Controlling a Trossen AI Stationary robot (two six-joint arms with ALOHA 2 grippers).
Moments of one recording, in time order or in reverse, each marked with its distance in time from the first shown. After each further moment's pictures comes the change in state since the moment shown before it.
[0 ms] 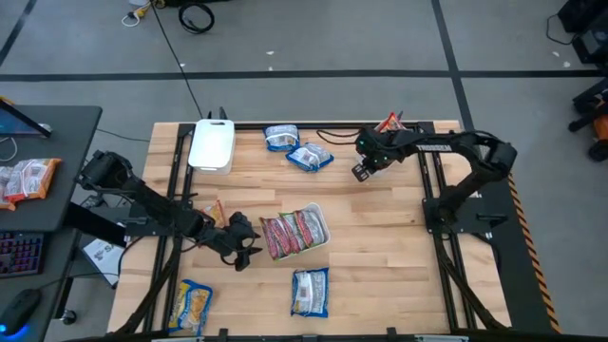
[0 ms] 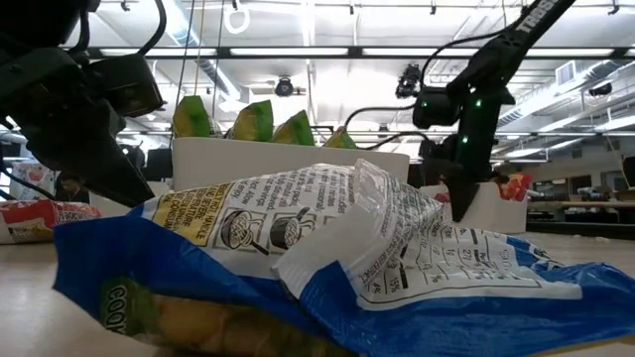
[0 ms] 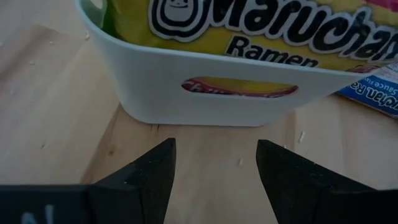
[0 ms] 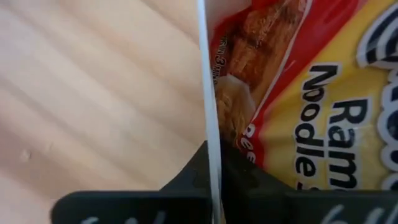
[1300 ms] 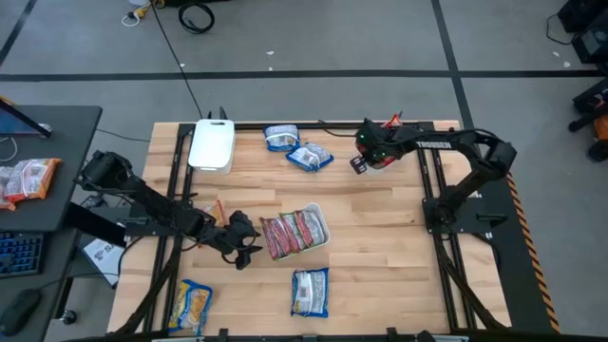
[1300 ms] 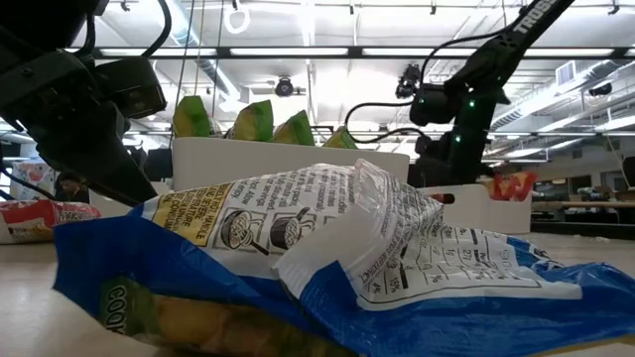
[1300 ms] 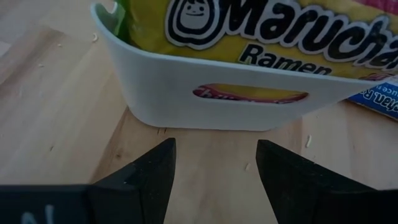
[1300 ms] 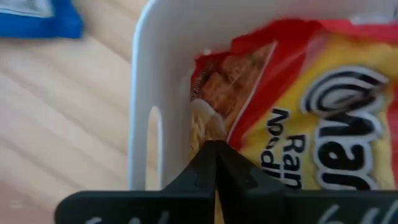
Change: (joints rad) left arm 0.019 0.000 0.000 -0.001 0.002 0.004; right arm -0.053 0.026 0.013 0.038 0.102 -0.023
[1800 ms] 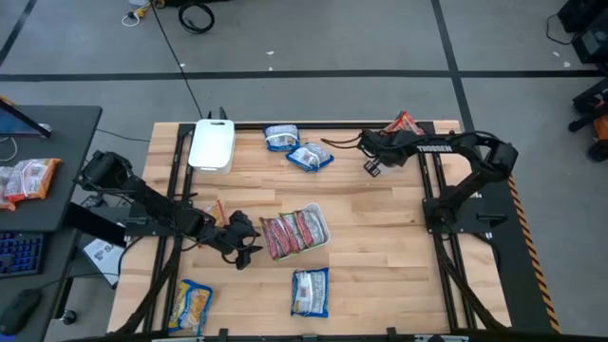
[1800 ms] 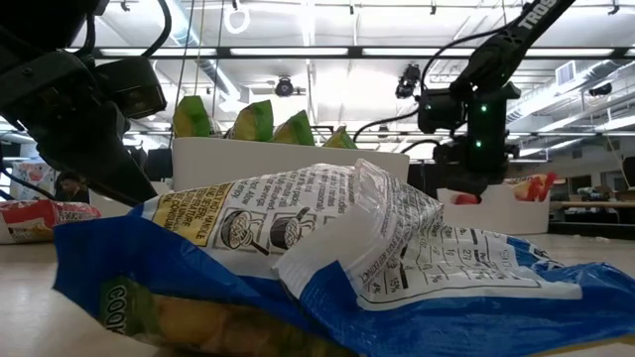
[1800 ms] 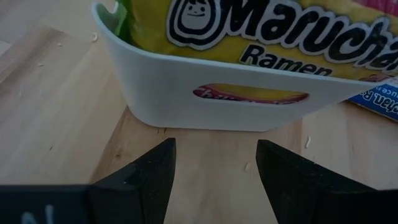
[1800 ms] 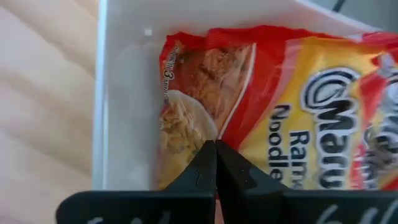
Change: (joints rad) left arm 0.000 0.000 0.000 0.001 0.000 -0.005; right arm 0.057 -0.038 -0.013 -0.190 0.368 -0.055
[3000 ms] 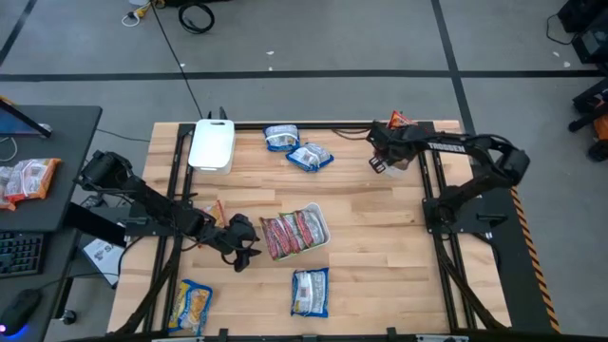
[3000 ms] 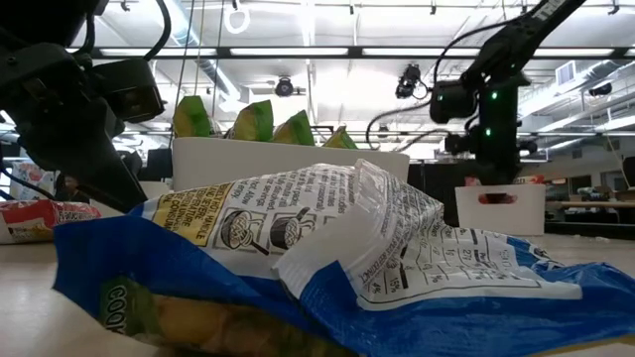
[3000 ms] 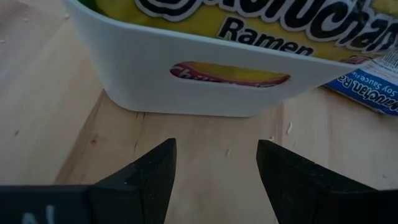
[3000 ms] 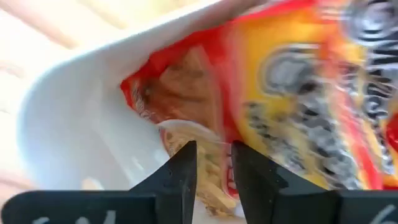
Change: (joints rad) left arm 0.000 0.000 0.000 0.000 0.078 -0.034; right arm -0.075 -0.097 -0.002 -0.081 -0.099 0.061
